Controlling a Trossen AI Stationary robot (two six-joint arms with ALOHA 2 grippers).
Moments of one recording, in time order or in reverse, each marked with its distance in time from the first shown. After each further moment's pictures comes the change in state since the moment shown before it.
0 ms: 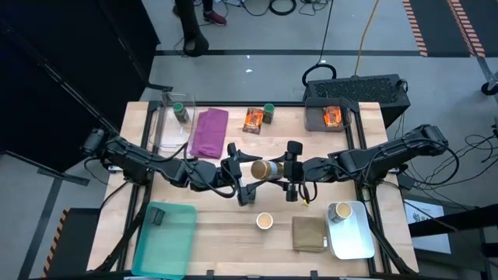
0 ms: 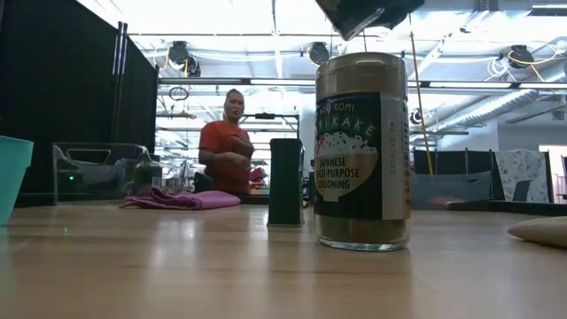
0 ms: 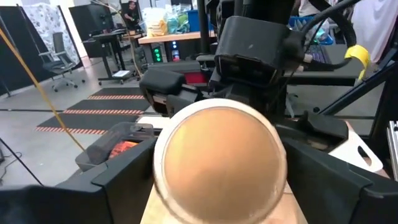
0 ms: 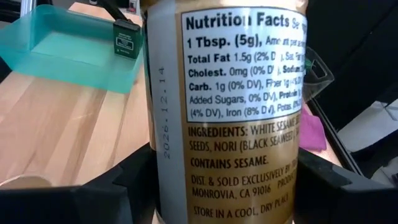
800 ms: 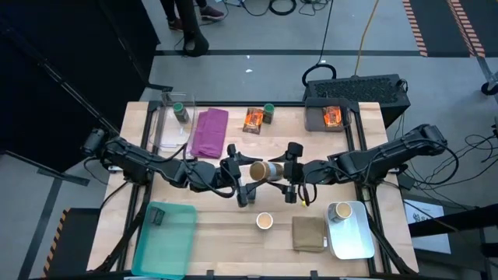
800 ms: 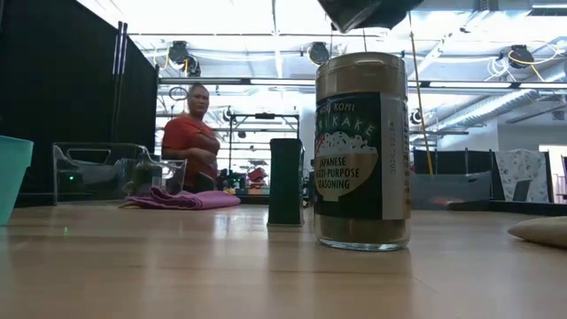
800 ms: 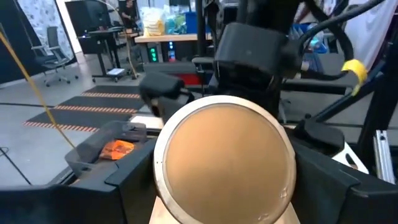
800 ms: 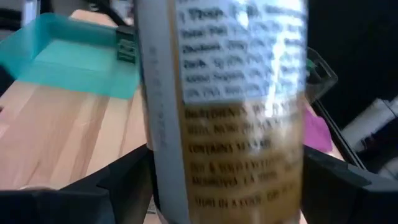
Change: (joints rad) left arm -0.002 0.000 0.000 0.010 0.005 -0.045; right arm 0.031 0.019 0.001 0.026 0.017 0.033
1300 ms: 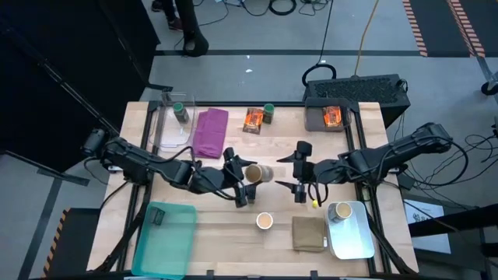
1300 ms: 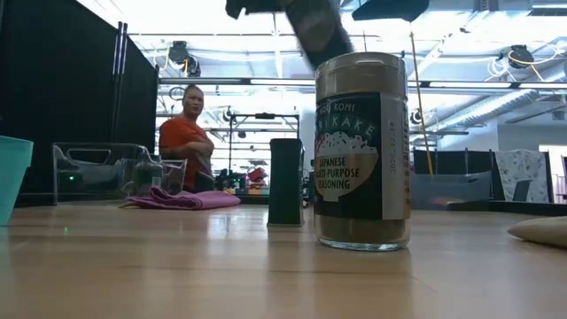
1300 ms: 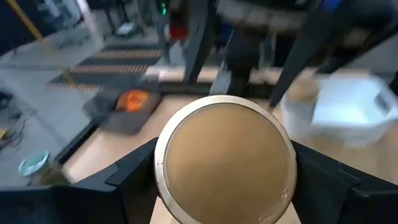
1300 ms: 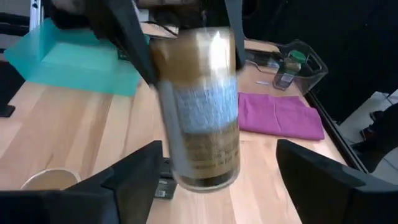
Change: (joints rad) left arm -0.006 0.001 -0.001 -0.228 -0.054 -0.073; right arm 0.034 -0.101 -0.008 -0.115 0.034 0.055
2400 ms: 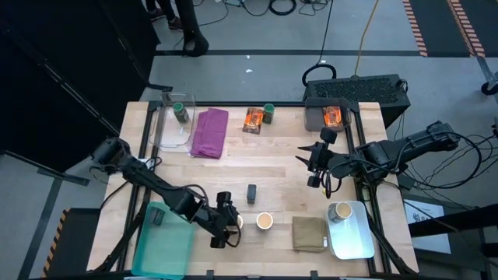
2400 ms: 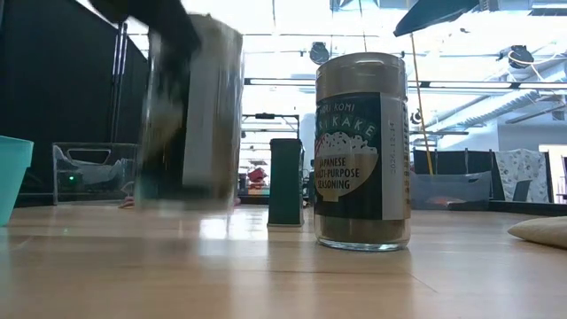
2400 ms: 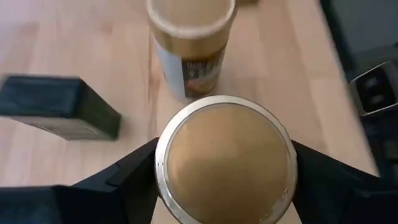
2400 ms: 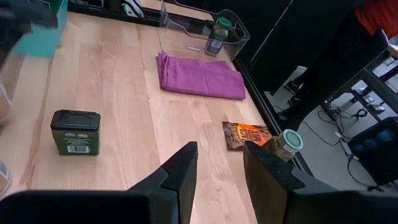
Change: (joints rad) left arm -0.222 0.149 0.000 -0.413 0.321 -0.312; right arm 0.002 -0.179 -0.016 -0.323 0.243 0.053
